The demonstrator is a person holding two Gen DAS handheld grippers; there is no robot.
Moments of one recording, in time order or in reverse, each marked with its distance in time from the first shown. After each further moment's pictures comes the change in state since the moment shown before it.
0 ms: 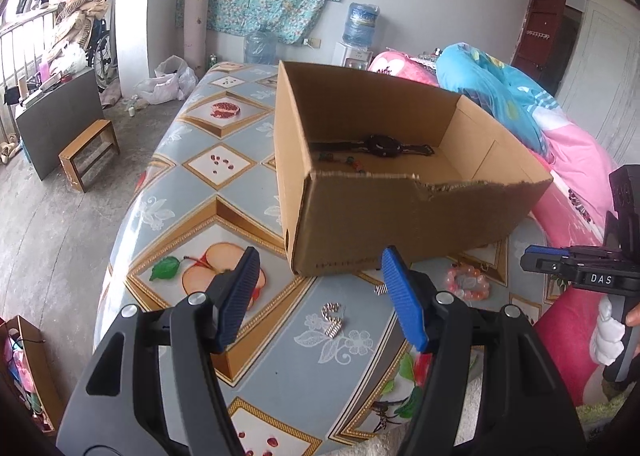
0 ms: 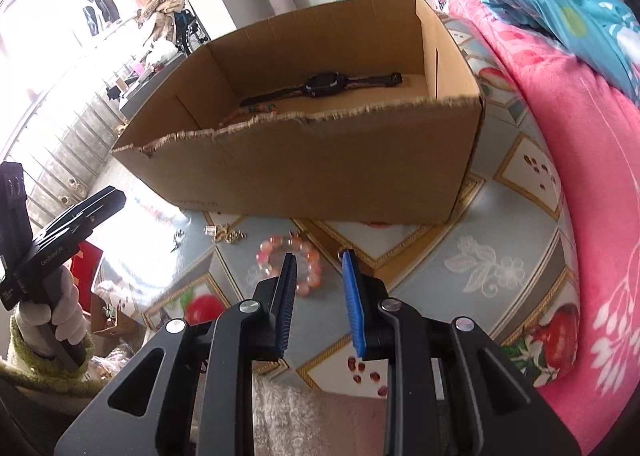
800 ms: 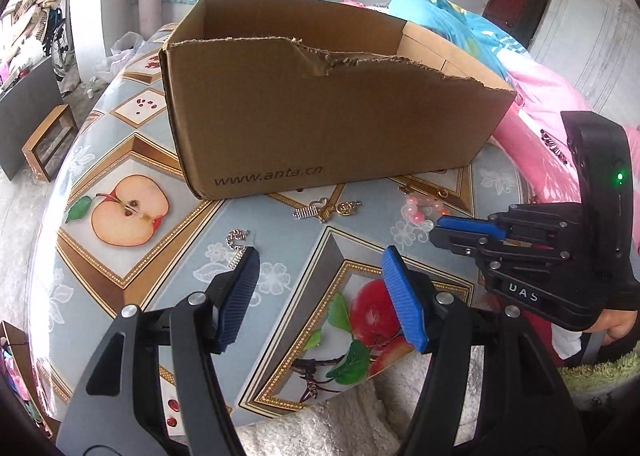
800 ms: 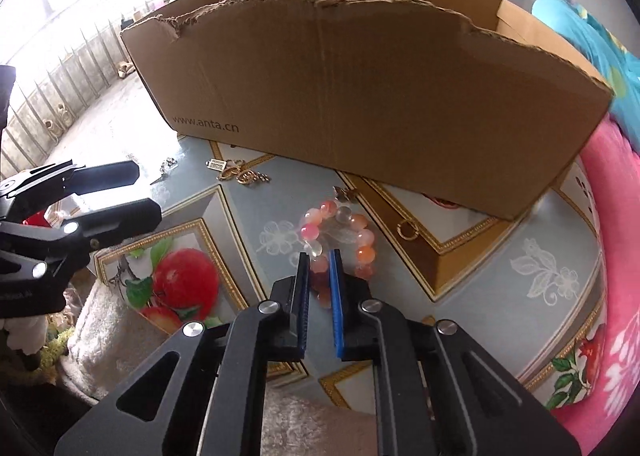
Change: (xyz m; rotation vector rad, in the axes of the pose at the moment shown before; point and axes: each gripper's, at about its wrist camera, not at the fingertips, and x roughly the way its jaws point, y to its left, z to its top) left arm 0.029 -0.047 -0.042 0.075 0.131 -0.112; right arm 0.037 0.045 -0.036 -0.240 0.025 -0.119
